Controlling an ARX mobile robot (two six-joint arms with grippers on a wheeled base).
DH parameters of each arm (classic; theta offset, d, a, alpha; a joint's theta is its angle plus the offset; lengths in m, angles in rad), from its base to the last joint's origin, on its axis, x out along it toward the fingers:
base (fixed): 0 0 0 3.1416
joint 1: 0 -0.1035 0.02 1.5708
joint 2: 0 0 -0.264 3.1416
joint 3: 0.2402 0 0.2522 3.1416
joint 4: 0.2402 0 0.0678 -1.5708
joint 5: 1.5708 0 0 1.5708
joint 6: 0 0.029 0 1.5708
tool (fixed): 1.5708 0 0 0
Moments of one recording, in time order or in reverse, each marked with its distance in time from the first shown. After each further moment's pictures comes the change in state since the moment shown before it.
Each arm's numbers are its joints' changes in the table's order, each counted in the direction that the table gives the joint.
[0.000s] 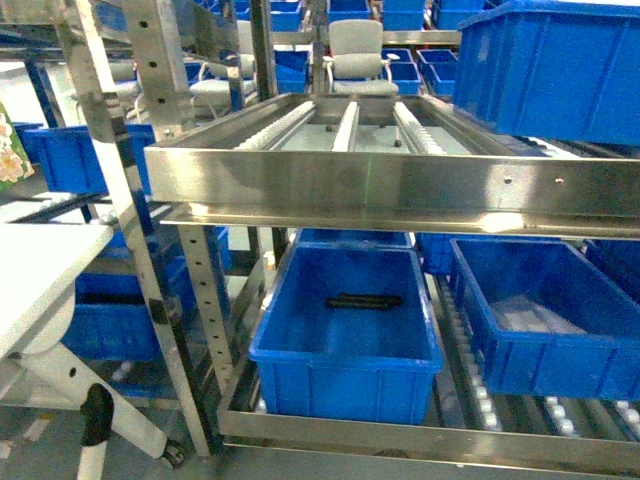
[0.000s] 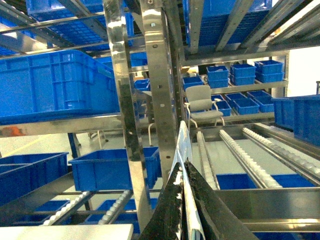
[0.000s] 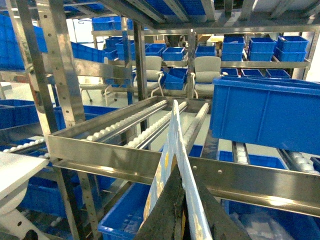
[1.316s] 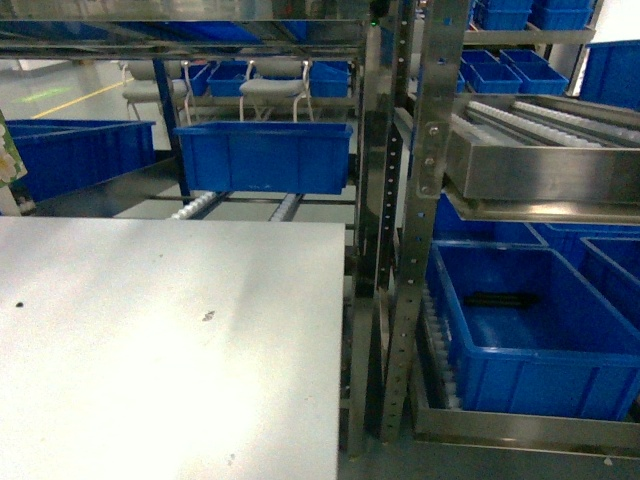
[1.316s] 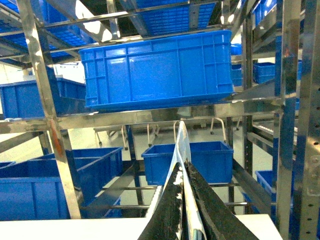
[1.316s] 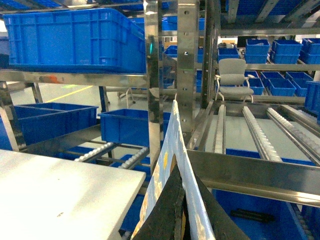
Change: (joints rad) left arm 0.000 -0.001 0.000 0.000 -0.001 0.000; right arm 0.000 -0.005 0.000 -0.001 0.000 0.000
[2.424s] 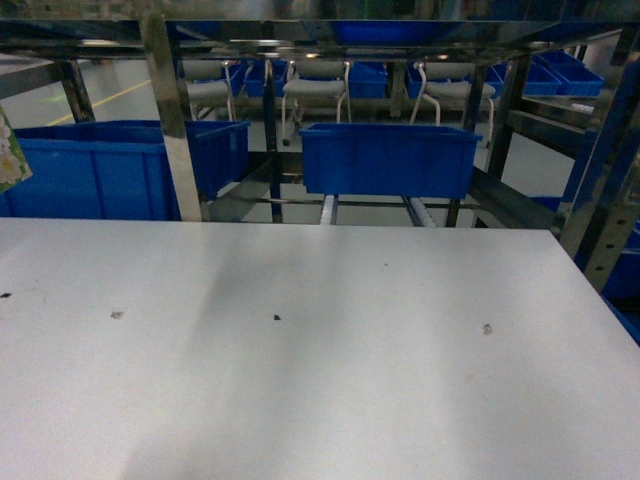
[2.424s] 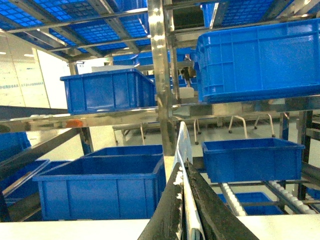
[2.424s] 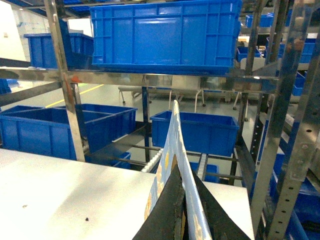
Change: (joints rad) left arm 0.000 0.000 0.000 0.000 -0.001 0.000; right arm 0.000 0.000 0.000 0.002 0.000 0.000
